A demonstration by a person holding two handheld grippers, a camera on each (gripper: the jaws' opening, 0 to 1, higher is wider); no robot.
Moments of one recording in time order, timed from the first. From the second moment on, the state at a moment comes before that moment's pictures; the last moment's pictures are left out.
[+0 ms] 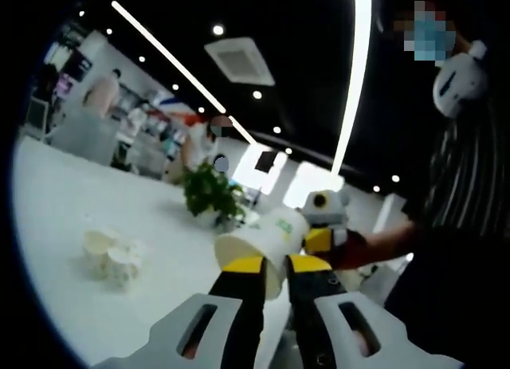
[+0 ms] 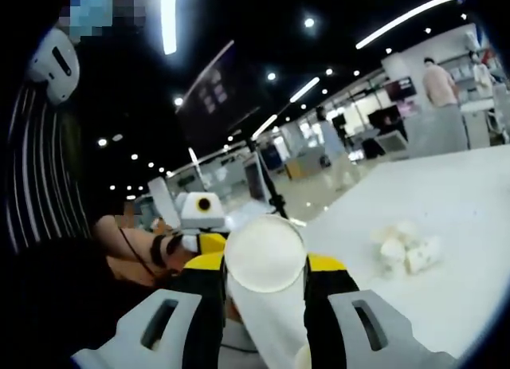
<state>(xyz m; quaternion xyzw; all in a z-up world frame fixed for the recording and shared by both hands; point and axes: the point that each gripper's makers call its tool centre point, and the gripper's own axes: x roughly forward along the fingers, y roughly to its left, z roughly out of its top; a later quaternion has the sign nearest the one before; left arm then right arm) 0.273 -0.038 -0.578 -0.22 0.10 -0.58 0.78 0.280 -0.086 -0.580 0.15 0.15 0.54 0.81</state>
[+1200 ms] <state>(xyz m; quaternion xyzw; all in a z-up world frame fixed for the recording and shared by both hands) 0.255 -0.048 -0.565 -0.19 0.12 -0.63 0.74 0.275 -0.093 -0.584 0.17 0.14 0.55 0.80</state>
